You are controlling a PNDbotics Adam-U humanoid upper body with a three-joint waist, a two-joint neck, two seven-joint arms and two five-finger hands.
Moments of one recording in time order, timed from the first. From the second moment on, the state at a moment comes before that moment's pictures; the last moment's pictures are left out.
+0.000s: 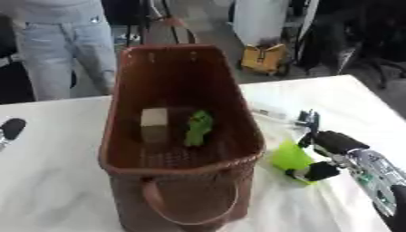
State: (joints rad) left arm -0.20 0.42 0.14 -1.81 -0.27 -0.05 0.04; right arm -0.41 -0.49 0.17 -1.26 1.14 -0.10 0.39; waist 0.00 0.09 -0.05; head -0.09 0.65
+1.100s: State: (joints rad) left arm -0.20 0.42 0.14 -1.81 -0.27 -0.05 0.04; right arm -0.39 -0.48 0.13 -1.28 1.09 -0.03 0.27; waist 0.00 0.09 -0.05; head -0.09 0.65
